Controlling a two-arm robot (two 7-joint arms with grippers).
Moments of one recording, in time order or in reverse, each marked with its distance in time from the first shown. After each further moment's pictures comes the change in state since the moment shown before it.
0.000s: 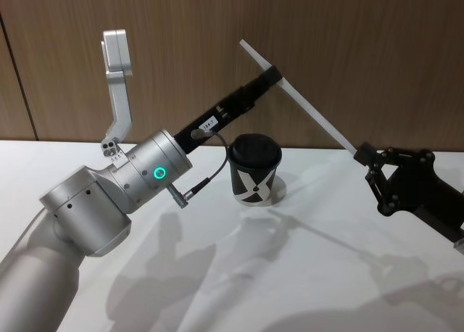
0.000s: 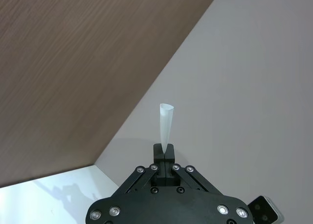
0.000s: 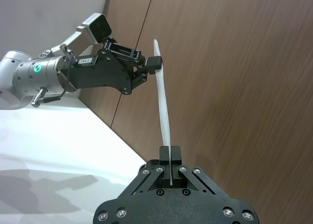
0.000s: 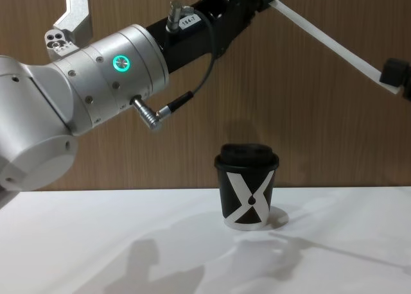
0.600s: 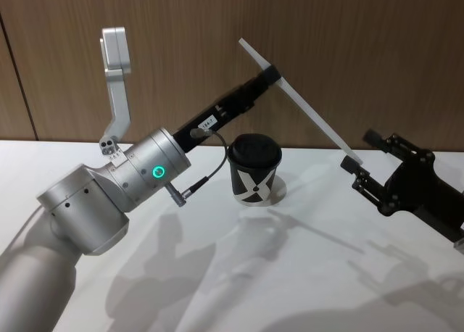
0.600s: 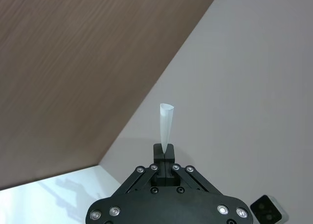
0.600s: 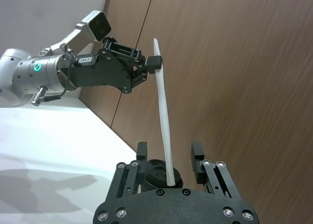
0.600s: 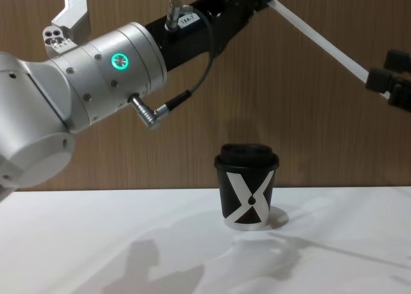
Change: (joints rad) left arm 0.000 0.008 0.003 -0.011 0.011 -0.008 0.012; right arm 0.000 0.000 0.000 0.000 0.000 0.000 0.000
